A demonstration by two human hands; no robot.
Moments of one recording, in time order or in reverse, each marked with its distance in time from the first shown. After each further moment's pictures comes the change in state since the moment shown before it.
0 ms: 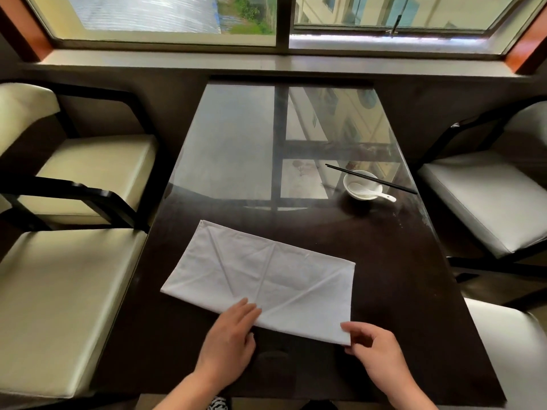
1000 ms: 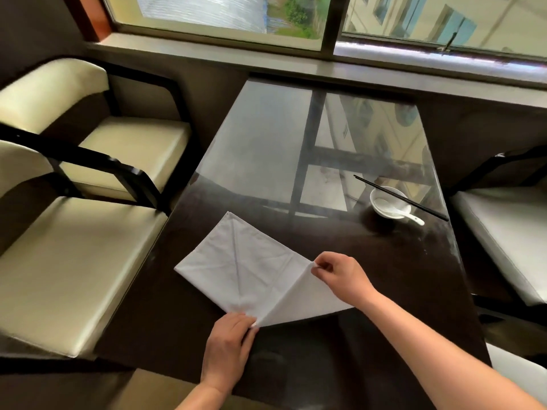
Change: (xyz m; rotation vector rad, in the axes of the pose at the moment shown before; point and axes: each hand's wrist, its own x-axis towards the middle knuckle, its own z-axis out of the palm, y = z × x) left_hand -0.016 0.005 0.039 -0.076 0.305 -0.245; right_hand 0.107 -0.129 0.027 -0.569 -0.183 -0.552
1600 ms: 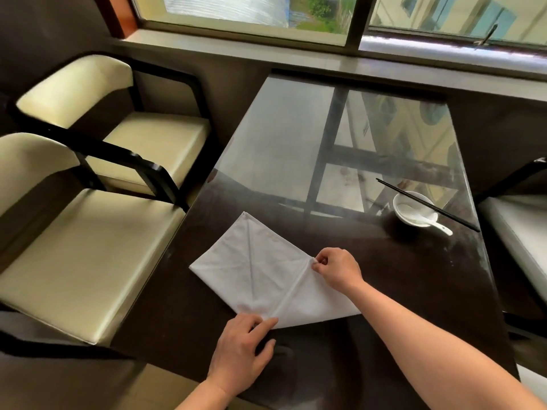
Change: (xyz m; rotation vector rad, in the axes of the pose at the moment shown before) left_hand 0.005 0.000 -0.011 0.002 -0.136 0.097; right_hand 0.065 -0.004 0.040 -0.137 -0.038 0.194
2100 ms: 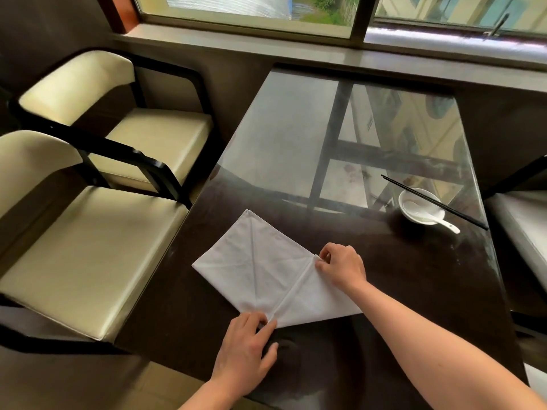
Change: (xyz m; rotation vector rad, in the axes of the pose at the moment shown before) left_hand 0.000 0.003 0.001 0.170 -0.051 0.029; right_hand 0.006 0.001 0.006 -0.077 0.096 -0.039
